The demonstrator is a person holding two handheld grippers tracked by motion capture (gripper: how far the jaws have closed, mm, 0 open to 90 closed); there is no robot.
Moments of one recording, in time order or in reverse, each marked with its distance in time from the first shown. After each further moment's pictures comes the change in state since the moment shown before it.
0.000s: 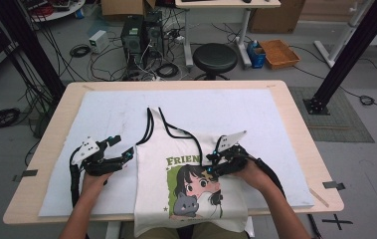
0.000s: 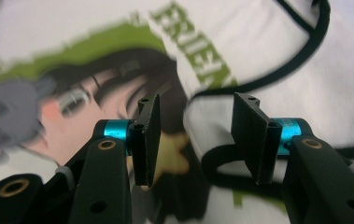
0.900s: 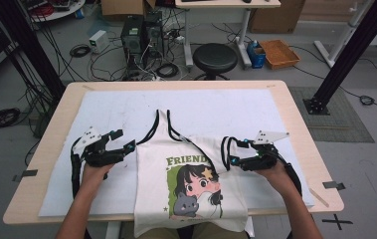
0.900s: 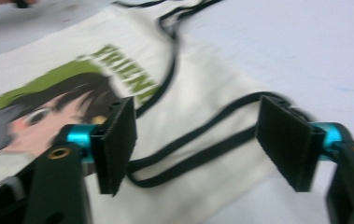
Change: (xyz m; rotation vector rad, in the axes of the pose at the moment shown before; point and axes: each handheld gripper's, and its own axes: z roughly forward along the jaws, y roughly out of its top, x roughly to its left) left arm 0.007 0.037 0.022 0.096 -0.022 -0.072; right arm -0.022 -0.046 -0.067 -0.281 -0.198 0.206
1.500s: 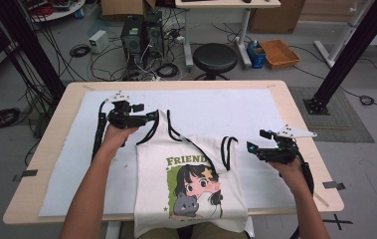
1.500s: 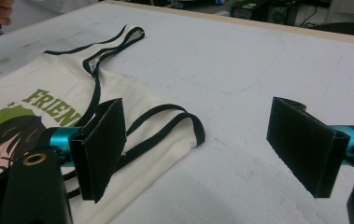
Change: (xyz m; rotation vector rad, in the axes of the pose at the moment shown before) left arm 0.024 0.060 0.100 0.169 -0.020 -0.045; right arm -0.033 -0.012 -0.037 -0.134 -0.168 0.125
